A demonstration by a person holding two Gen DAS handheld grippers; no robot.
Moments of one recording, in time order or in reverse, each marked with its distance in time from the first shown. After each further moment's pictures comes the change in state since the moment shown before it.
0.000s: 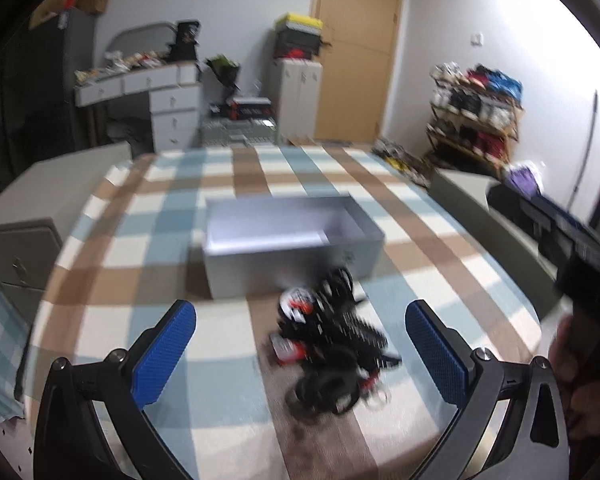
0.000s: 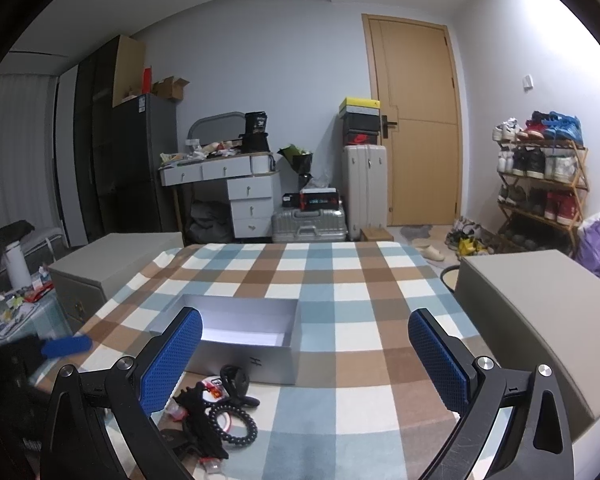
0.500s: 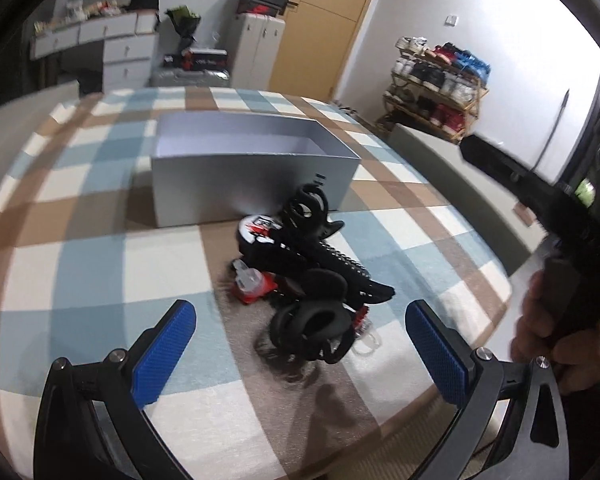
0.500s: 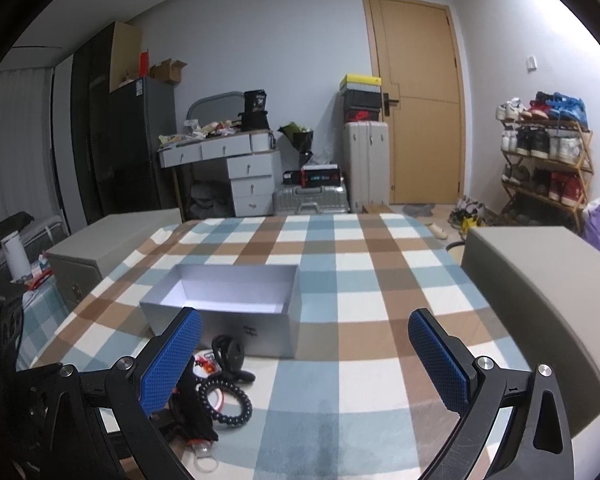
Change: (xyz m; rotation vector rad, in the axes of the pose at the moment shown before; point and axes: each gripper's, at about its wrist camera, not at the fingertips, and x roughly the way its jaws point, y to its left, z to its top) left arm 0.019 0.018 -0.027 -0.048 0.130 -0.248; right arm 0.020 -0.003 -0.027 0.014 0.090 0.022
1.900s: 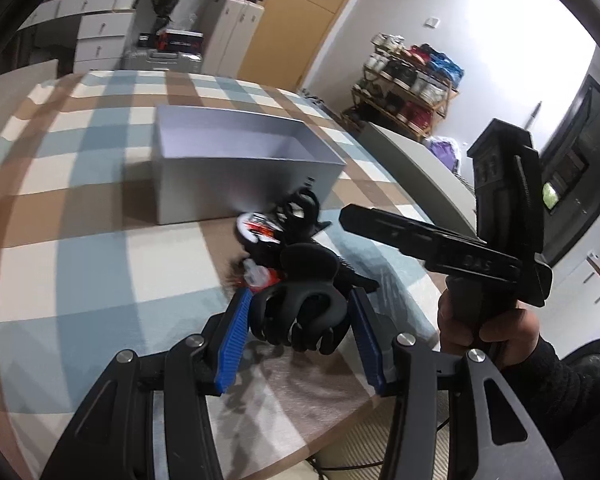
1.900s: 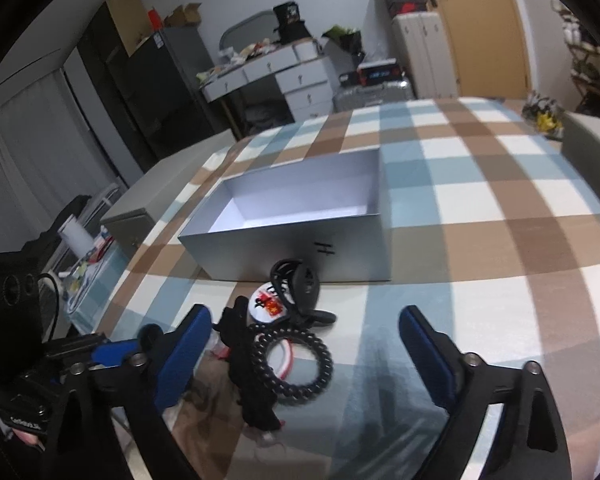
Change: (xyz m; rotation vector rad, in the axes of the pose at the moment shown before) left arm -0.022 0.032 0.006 -0.017 0.067 -0.128; right arm 0.084 0.016 -0.021 0.134 0.377 0.313
